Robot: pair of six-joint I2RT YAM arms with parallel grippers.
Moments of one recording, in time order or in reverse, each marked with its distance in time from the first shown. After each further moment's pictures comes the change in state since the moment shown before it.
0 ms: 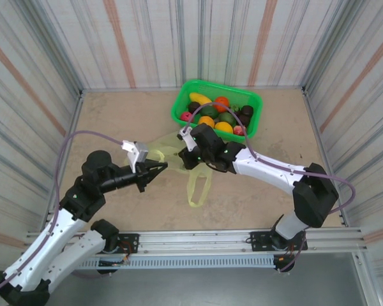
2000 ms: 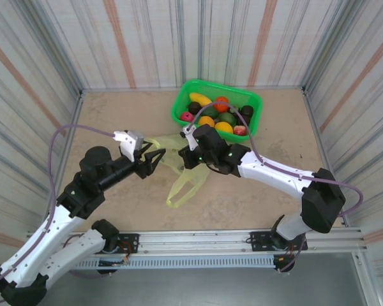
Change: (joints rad) left arm -0.058 0.050 0.094 0.018 -0.373 0.042; right arm 0.023 -0.058 -0.021 0.014 0.031 0.108
